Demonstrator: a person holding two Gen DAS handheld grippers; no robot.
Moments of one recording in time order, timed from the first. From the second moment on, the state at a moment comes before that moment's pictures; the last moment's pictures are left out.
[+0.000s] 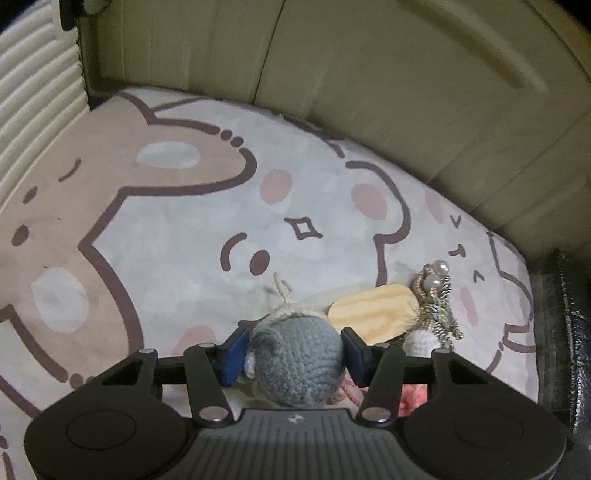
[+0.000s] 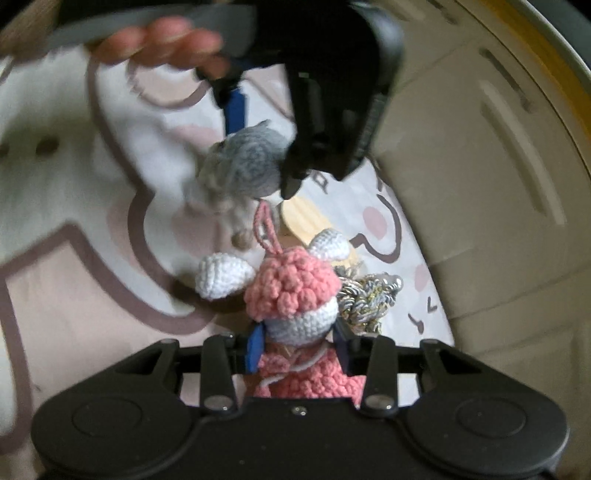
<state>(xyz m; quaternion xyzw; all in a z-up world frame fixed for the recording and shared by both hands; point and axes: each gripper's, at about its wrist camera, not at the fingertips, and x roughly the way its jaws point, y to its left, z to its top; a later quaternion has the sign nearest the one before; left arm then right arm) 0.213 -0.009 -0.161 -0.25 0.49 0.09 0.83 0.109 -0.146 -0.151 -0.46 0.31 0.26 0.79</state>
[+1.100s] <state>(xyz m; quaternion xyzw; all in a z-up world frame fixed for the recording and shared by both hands) 0.129 -0.039 -0.048 -0.12 0.41 0.06 0.90 0.124 -0.221 -0.030 -0.07 0.40 0.14 0.91</state>
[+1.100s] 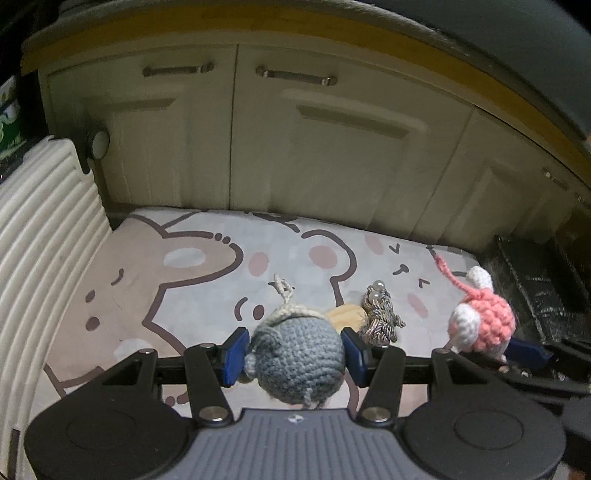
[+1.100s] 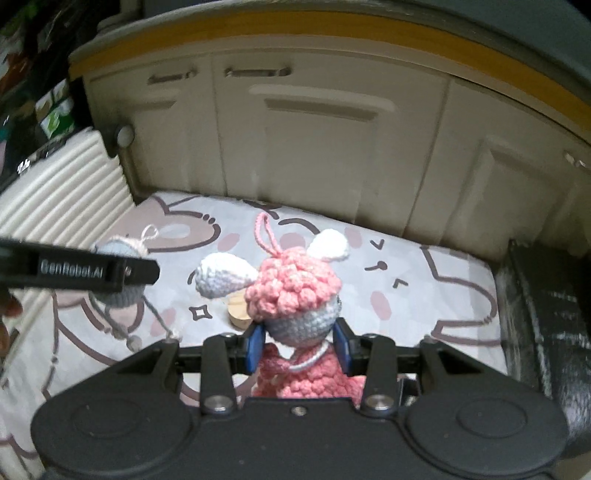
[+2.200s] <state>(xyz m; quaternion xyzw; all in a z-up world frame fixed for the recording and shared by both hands) 0.099 -0.081 -0.026 -0.08 0.40 0.03 0.91 0.094 -0.274 0.001 0.02 0.41 0.10 0.91</state>
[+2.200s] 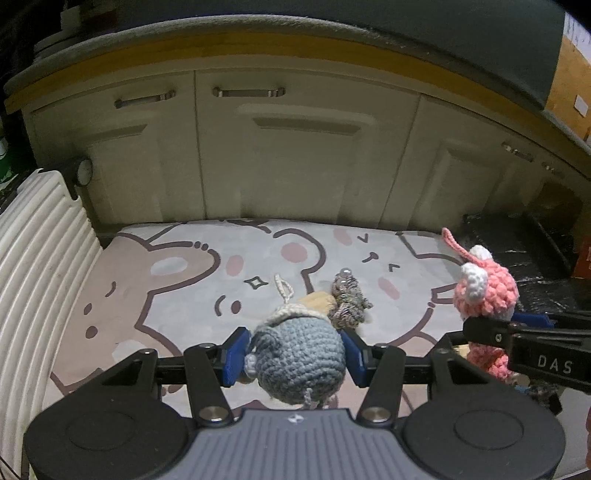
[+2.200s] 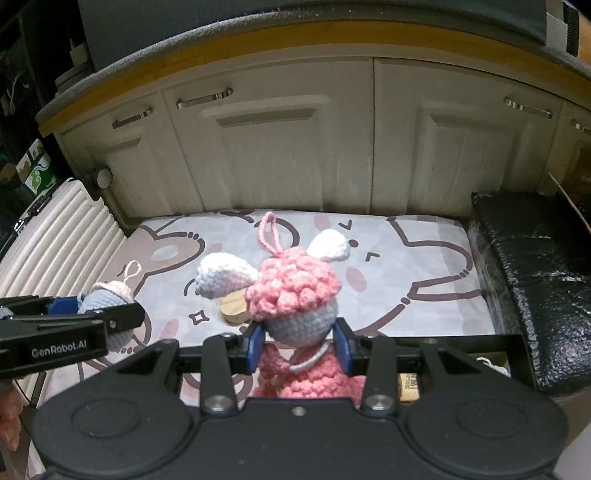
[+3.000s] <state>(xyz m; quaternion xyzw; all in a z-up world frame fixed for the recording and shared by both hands) 0.113 -0.159 -0.018 -0.08 0.39 -0.08 0.91 0.074 -0.366 0.009 0.04 0.41 0.03 0.91</state>
